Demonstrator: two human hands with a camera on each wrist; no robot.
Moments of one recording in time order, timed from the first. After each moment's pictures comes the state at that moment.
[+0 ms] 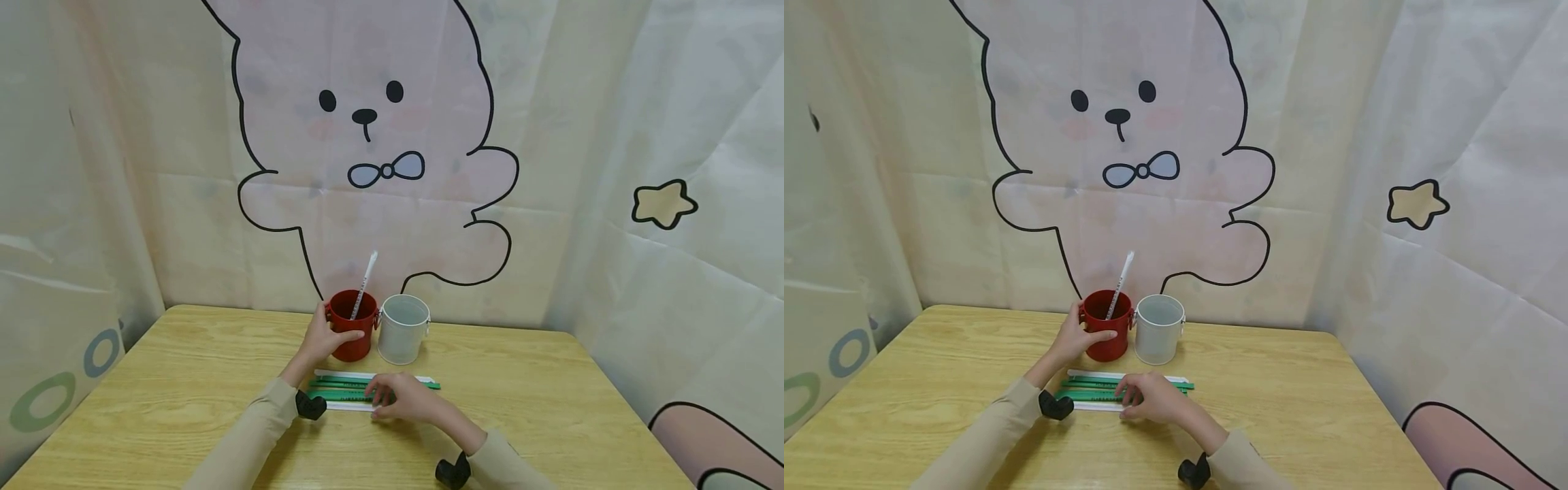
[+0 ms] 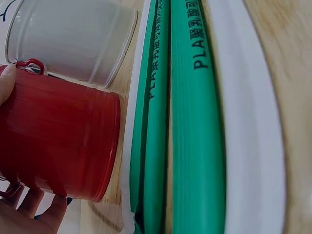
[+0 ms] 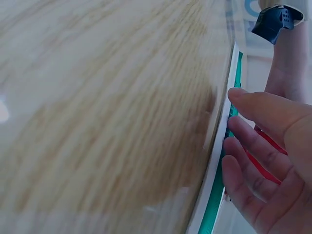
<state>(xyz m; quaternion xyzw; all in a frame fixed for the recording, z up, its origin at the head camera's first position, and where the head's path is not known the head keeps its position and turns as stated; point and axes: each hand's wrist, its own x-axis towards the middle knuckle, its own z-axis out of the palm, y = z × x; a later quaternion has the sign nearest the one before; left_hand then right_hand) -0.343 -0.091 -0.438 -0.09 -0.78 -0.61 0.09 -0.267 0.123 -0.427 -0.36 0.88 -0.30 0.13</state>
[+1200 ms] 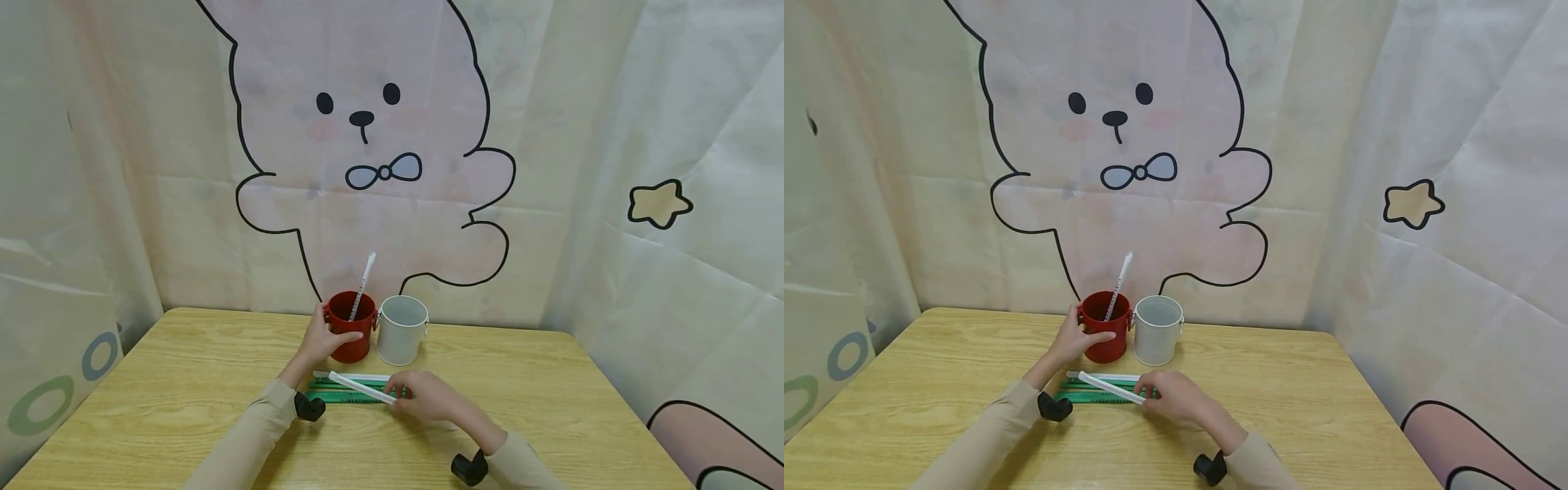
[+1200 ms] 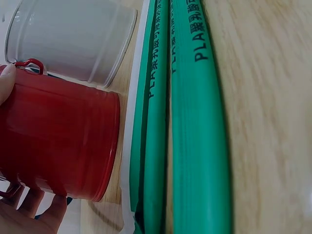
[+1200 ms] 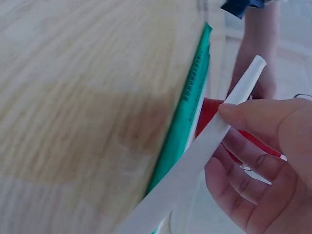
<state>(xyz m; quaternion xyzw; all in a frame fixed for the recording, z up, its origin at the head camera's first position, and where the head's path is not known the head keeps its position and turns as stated) -0.341 -0.090 -0.436 -0.09 -0.78 -0.61 0.08 -0.264 0.150 -0.410 -0.34 0.92 -0.19 0.09</state>
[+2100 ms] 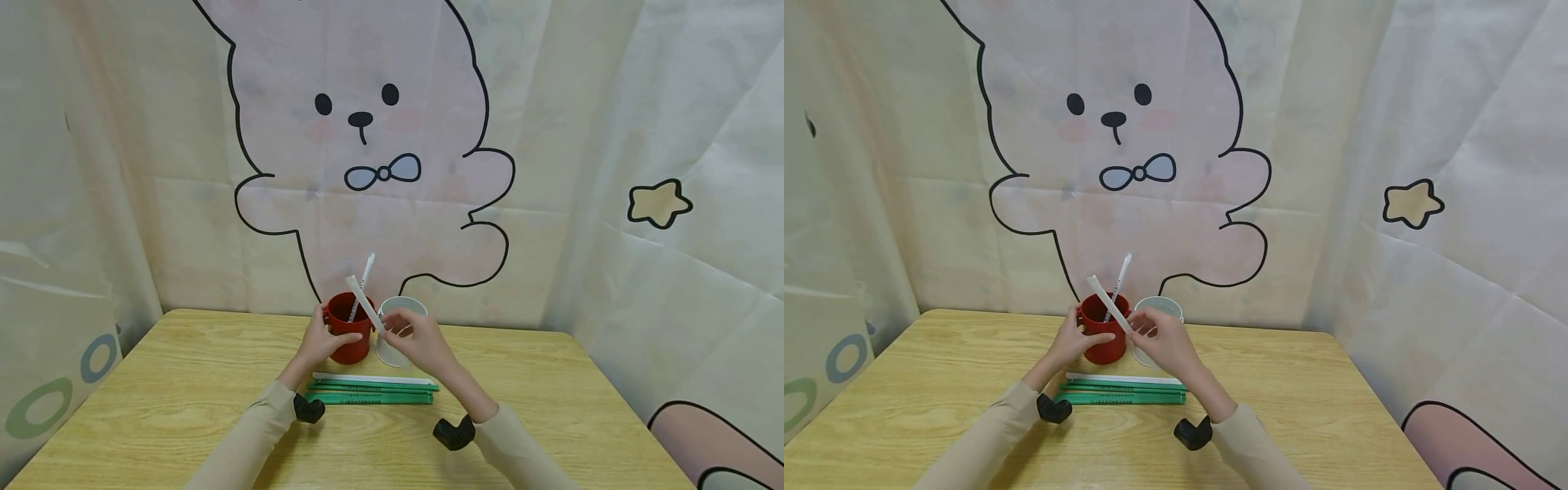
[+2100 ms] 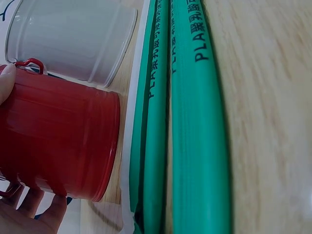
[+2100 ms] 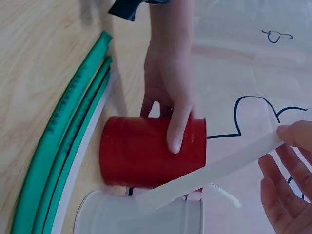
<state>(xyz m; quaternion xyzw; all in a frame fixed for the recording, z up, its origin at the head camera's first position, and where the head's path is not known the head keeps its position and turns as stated) -0.339 -0.090 -0.435 -0.10 -0.78 -0.62 0.08 -0.283 0.122 -0.347 -0.31 0.85 -0.40 -0.15</state>
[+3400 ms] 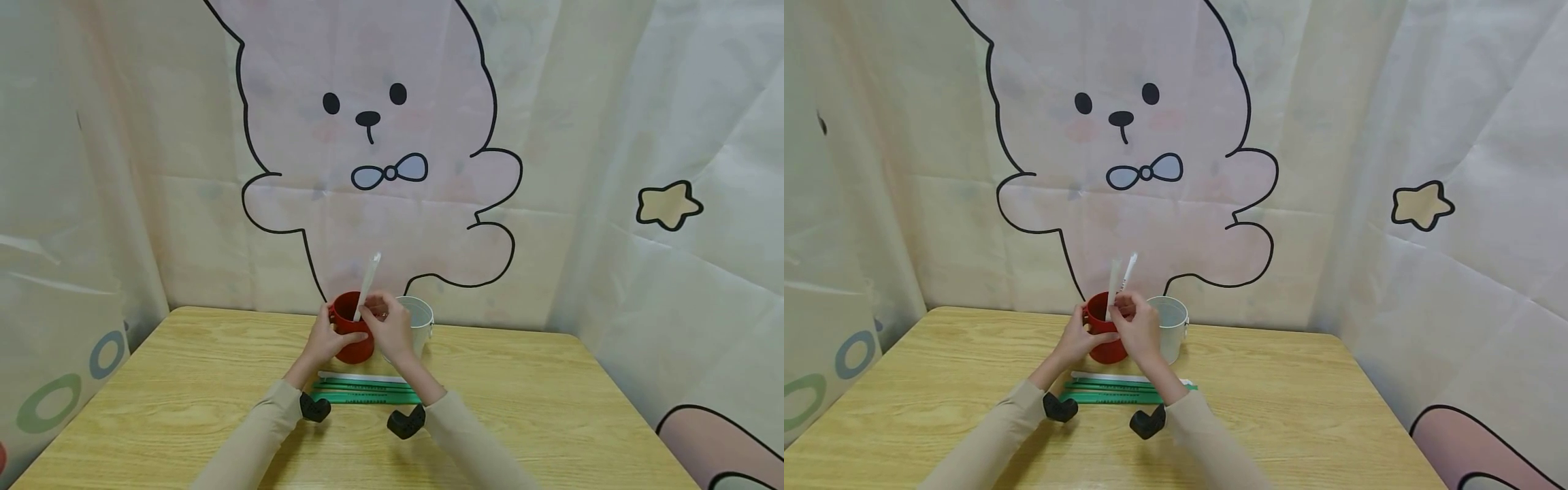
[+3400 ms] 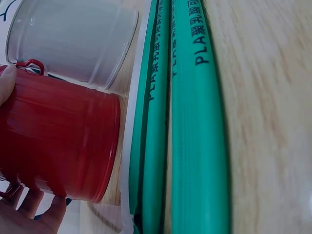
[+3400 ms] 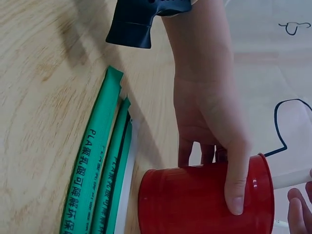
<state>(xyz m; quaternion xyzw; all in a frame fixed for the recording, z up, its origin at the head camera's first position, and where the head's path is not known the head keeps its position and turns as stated) -0.343 -0.091 -0.439 -0.10 -0.77 -0.62 0.10 -0.313 0.054 -0.367 -0.19 0.79 -0.52 -0.24</state>
